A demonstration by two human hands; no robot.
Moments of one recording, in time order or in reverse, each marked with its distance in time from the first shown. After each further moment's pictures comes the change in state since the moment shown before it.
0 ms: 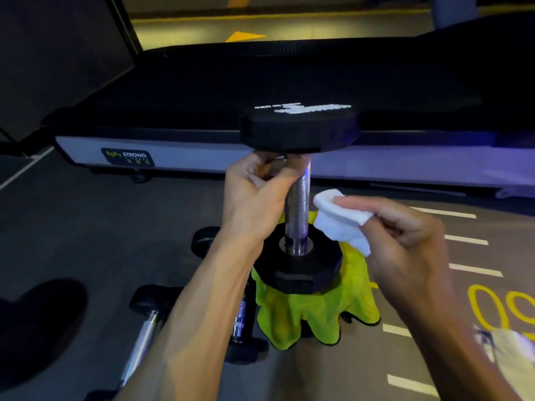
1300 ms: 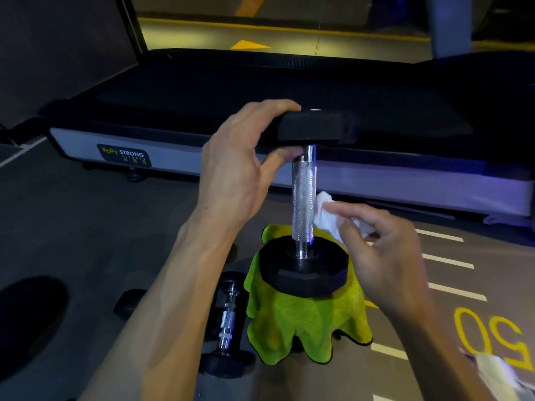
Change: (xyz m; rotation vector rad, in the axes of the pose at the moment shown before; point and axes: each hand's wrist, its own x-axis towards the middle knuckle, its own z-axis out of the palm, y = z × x) left_hand 0.040 0.030 -0.032 0.755 -0.059 0.656; right_hand 0.028 0.015 0.010 -0.231 -0.047 -0.073
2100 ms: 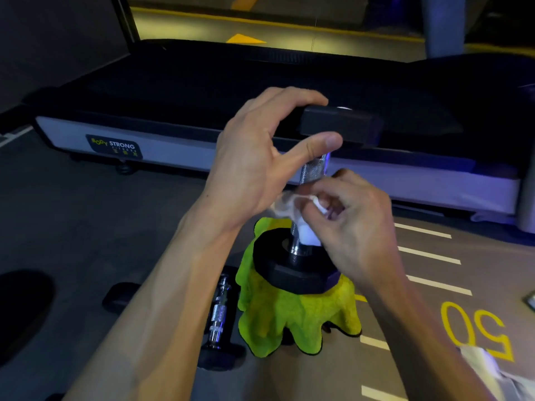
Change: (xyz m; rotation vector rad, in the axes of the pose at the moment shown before) left_hand 0.002 0.021 0.010 -0.146 -0.067 -0.008; right_hand 0.021 -0.019 0.015 -0.180 -0.033 -0.252
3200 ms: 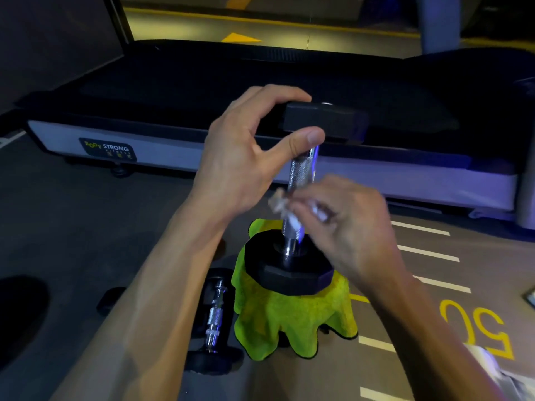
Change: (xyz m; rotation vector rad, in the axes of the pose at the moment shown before) left_hand 0.005 -0.007 0.001 -0.065 -0.008 -0.010; right_hand 0.006 0.012 -0.007 -0.095 -0.074 -0.224
